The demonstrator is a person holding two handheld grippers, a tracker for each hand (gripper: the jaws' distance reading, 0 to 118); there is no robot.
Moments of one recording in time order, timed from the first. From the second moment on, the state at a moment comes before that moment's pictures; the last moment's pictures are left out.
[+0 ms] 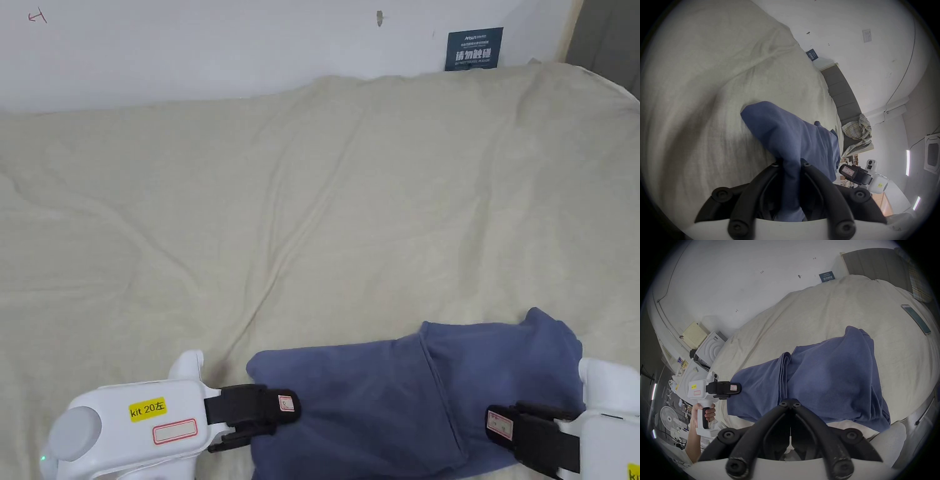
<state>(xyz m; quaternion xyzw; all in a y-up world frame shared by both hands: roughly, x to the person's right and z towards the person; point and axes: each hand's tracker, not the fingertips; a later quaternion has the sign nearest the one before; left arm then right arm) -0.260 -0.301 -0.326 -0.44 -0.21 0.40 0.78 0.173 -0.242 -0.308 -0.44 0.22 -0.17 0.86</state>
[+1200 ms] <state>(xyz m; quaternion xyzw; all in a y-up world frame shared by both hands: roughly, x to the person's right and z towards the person) -0.305 -0.122 -0.262 -0.42 -0.17 0.20 0.87 0.160 -0.236 -0.310 -0.43 0.24 -0.16 0.85</state>
